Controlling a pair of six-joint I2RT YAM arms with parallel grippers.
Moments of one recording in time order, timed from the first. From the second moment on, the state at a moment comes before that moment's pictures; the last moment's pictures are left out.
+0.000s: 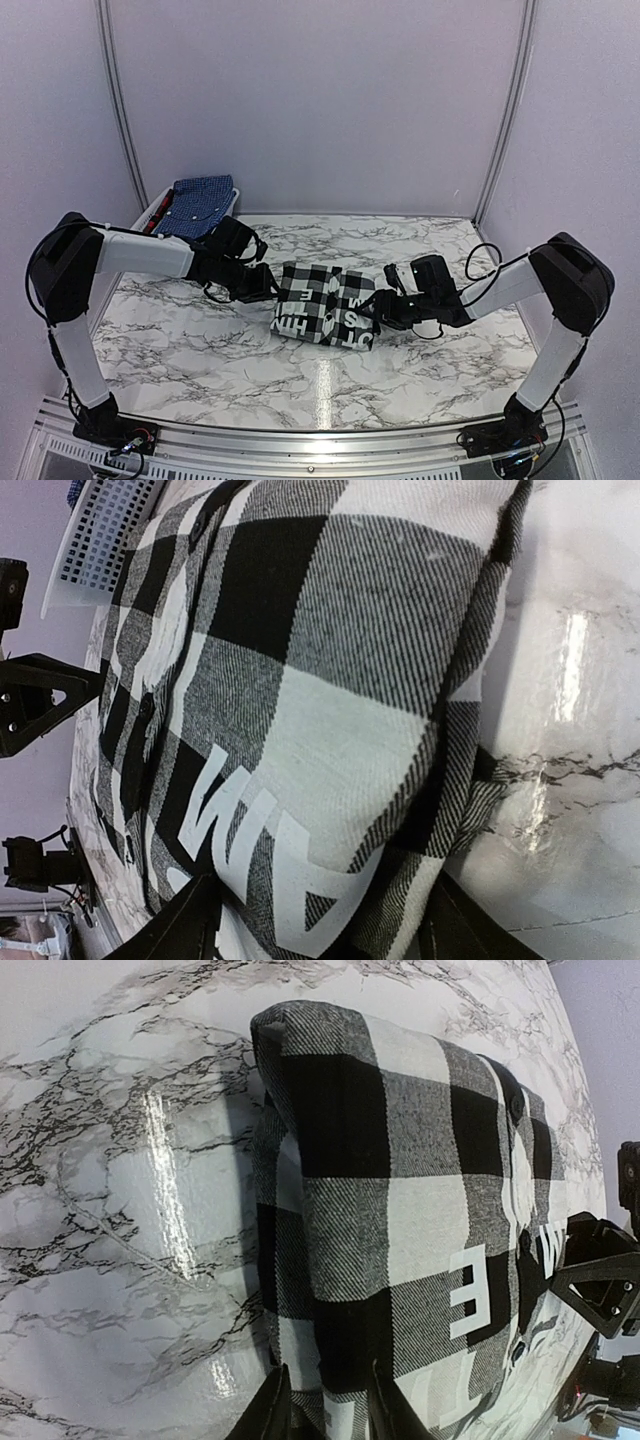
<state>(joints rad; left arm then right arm) -0.63 1.85 1.15 -0.21 0.27 -0.63 0.54 1.74 0.69 0.33 -0.44 0.68</state>
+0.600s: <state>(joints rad) -0.64 1.92 1.22 -0.21 0.27 -0.61 0.53 1.78 0.67 0.42 -0.45 0.71</state>
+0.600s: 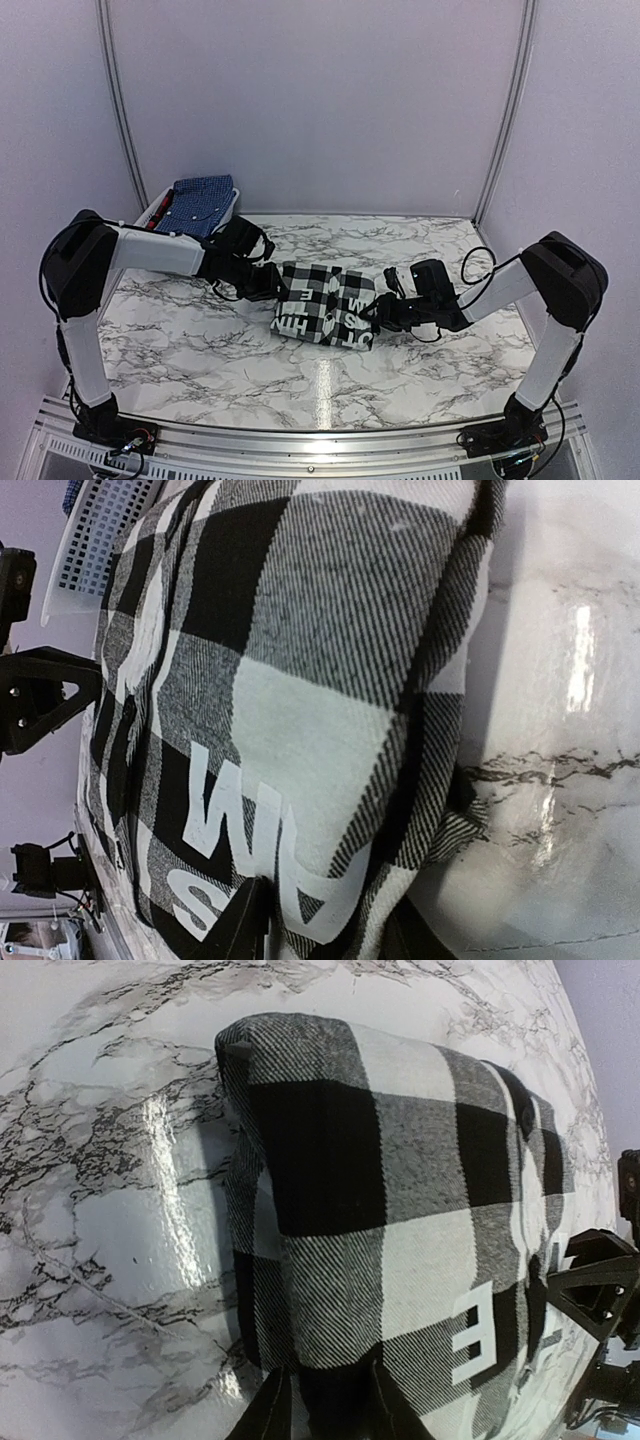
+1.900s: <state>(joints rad) -0.59 2.07 1.27 -0.17 0.47 -0.66 0.53 1.77 0.68 0.38 -0.45 0.69</state>
